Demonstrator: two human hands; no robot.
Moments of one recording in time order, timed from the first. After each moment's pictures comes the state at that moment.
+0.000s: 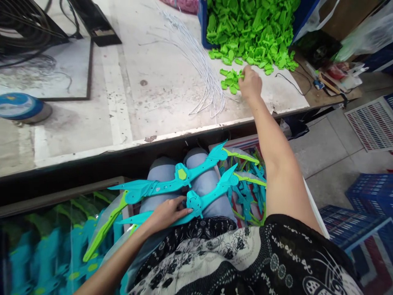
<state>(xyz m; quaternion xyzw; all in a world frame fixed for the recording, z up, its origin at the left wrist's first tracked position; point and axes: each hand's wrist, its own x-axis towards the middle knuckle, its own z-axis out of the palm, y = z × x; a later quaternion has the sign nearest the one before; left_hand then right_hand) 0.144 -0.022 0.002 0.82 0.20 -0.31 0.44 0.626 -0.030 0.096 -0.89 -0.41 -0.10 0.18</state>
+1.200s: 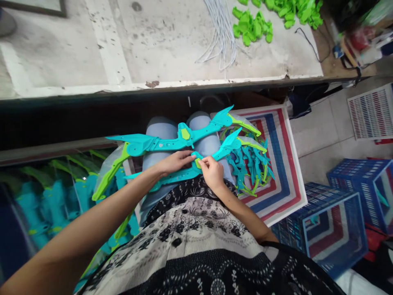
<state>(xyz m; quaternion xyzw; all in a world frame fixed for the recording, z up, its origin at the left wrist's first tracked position) 0.152 -0.025 -0.017 0.67 0.20 -0.19 0.69 0.214 -0.189 -0.011 -0.87 -0.17 0.25 0.38</state>
